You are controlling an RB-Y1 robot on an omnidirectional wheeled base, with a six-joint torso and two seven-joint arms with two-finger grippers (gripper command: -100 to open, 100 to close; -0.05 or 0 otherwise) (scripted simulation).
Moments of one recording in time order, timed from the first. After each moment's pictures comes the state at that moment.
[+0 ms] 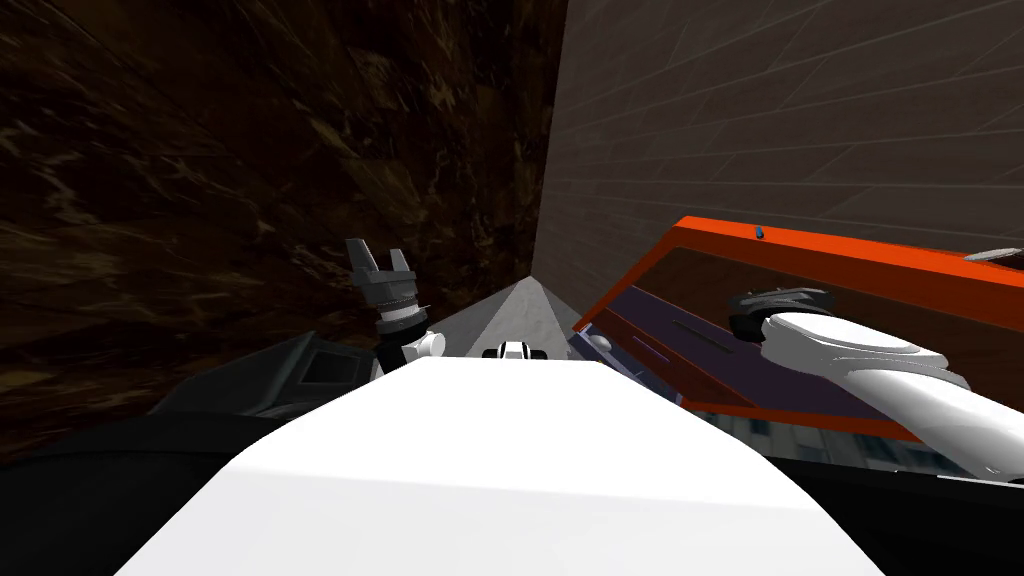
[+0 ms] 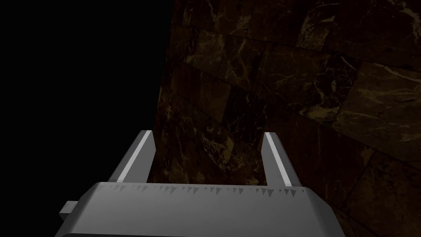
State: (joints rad) left arm 0.47 -0.01 0.06 -2.37 0.08 -0.58 -0.12; right arm 0.19 -1.31 0.00 -1.03 0.71 0.34 0.45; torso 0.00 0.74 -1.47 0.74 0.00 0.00
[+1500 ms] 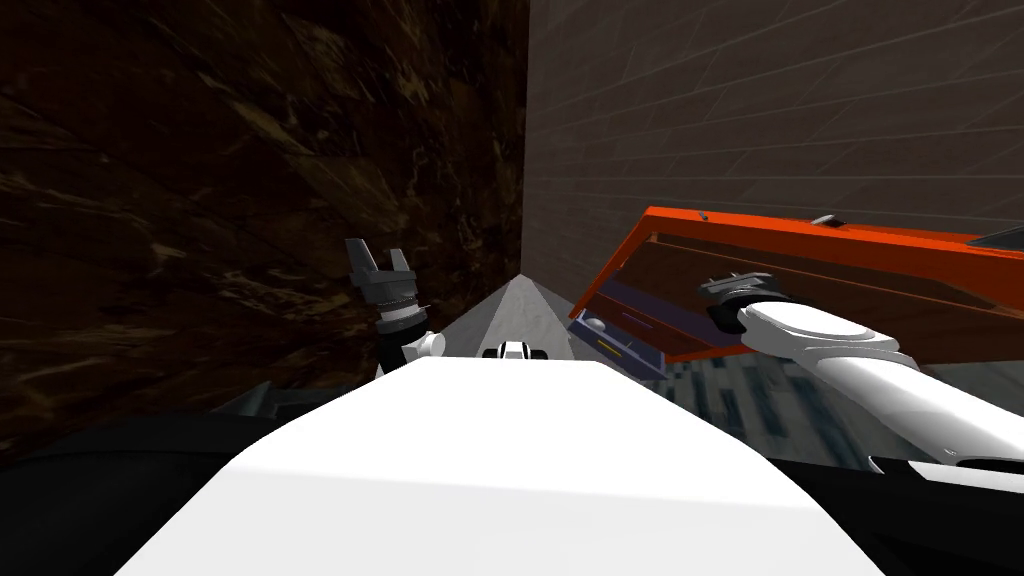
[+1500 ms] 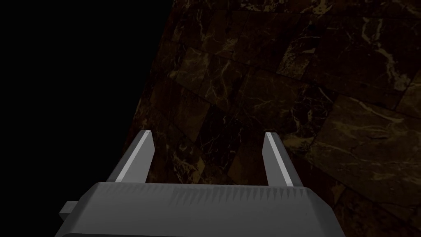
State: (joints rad) left arm 0.47 -0.01 0.06 -2.37 0.08 -0.58 -0.12; right arm 0.16 -1.28 -0.04 -1.14 0.85 0.24 0.41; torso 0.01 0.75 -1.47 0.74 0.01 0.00
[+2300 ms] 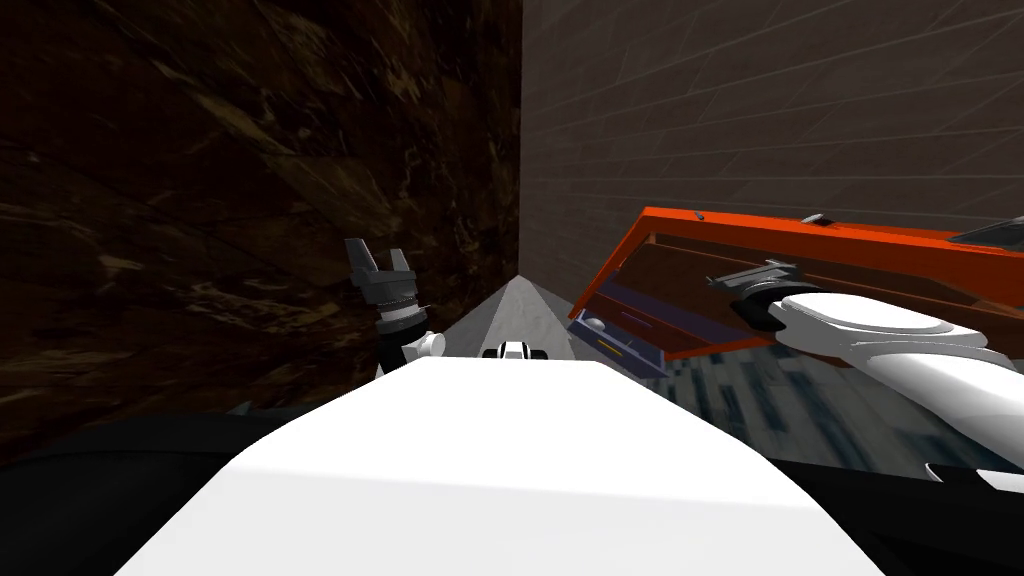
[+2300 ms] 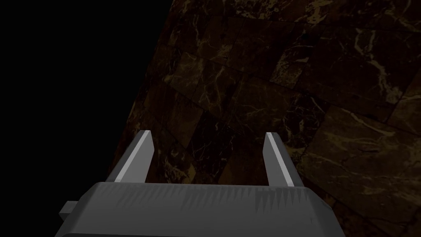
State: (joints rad) left arm 0.47 -0.01 0.06 -2.37 0.08 -0.58 -0.12; right arm 0.17 -1.37 -0.04 -1.09 0.79 0.13 0.38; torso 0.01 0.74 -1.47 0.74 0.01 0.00
